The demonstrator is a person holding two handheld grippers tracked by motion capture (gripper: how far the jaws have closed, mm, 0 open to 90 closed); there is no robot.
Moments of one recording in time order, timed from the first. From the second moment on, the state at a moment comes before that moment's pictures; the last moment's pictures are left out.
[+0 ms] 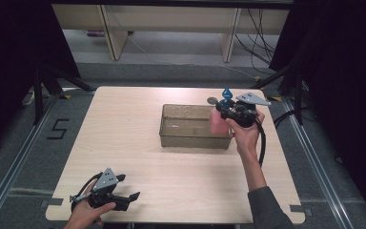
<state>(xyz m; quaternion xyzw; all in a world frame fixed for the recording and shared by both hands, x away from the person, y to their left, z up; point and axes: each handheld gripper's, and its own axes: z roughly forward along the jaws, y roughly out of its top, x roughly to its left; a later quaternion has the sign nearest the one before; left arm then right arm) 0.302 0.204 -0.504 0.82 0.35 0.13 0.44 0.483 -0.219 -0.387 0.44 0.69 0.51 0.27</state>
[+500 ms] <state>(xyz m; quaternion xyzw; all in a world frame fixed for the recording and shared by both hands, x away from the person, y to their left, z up) 0.303 0.206 -0.502 0.82 0.35 0.14 0.43 0.486 -0.222 -0.400 0.43 0.69 0.50 0.28</state>
